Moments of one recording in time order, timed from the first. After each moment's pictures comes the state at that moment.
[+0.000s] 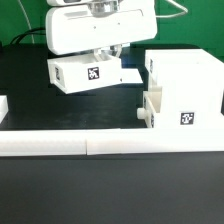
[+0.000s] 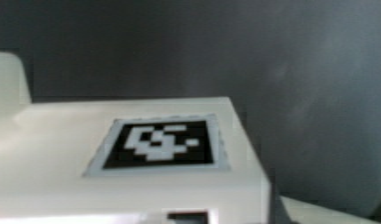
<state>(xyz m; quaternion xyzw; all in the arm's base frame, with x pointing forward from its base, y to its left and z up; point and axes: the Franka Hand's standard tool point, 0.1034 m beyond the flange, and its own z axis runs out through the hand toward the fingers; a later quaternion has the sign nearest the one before) 0.495 -0.015 0.069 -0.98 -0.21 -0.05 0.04</state>
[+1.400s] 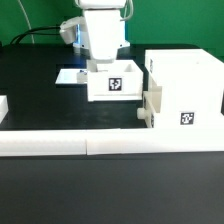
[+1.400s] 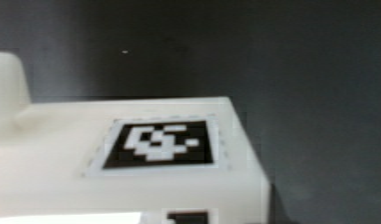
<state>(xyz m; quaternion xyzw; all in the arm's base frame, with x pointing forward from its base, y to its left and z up) 0.521 -0.024 0.066 -0.69 -0.72 -0.02 -0.02</state>
